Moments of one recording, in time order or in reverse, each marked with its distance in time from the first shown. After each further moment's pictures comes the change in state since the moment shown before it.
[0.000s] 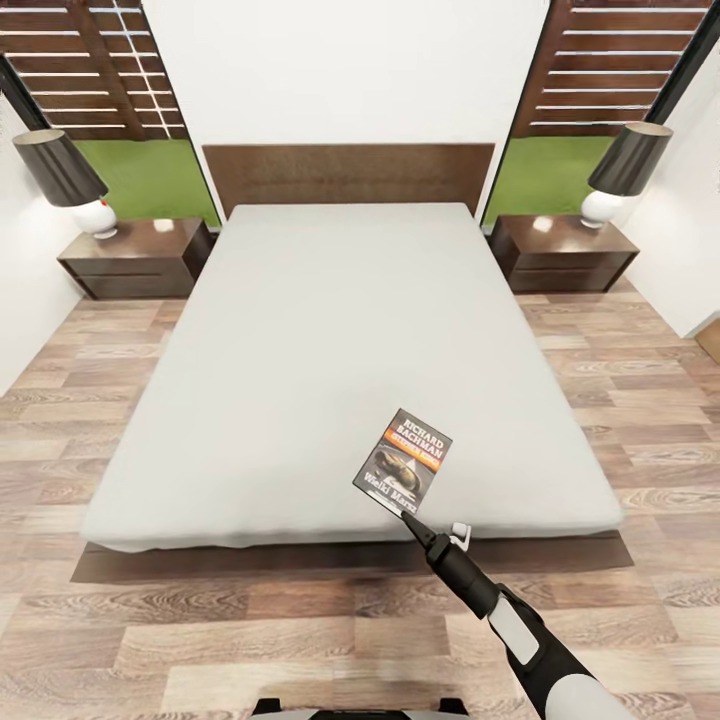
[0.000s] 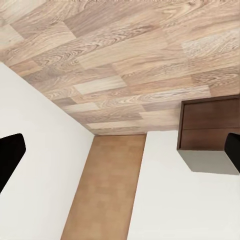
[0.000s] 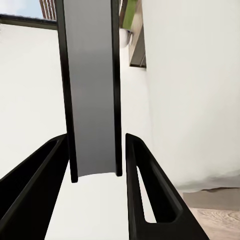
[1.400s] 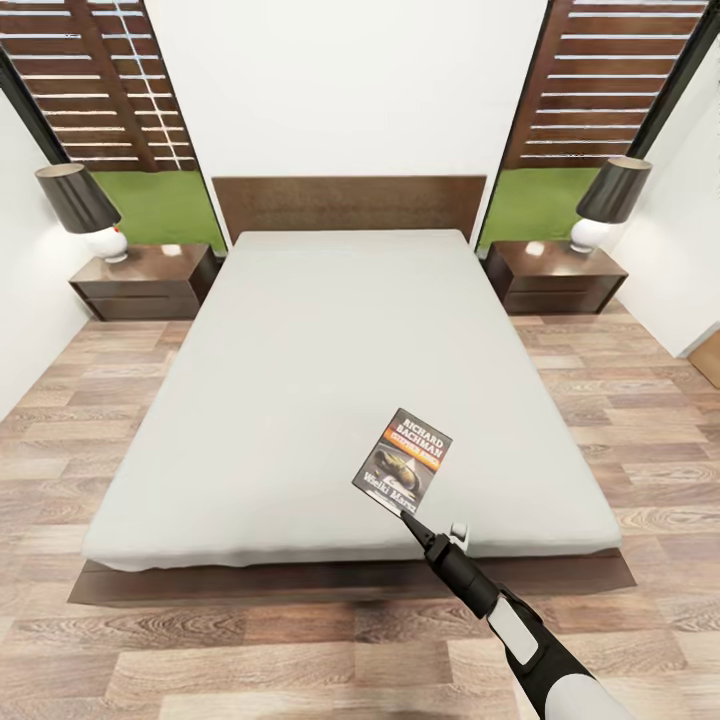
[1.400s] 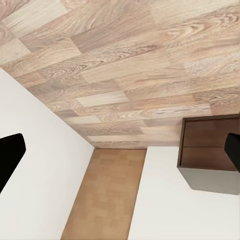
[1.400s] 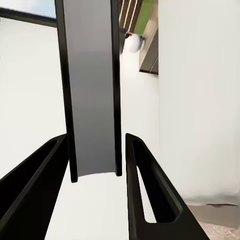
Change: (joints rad) left arm -0.001 0.000 0.001 -0.001 0.001 -0.001 0.000; right arm 0.000 0.001 0.005 -0.001 0.002 -0.022 -0.002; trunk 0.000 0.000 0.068
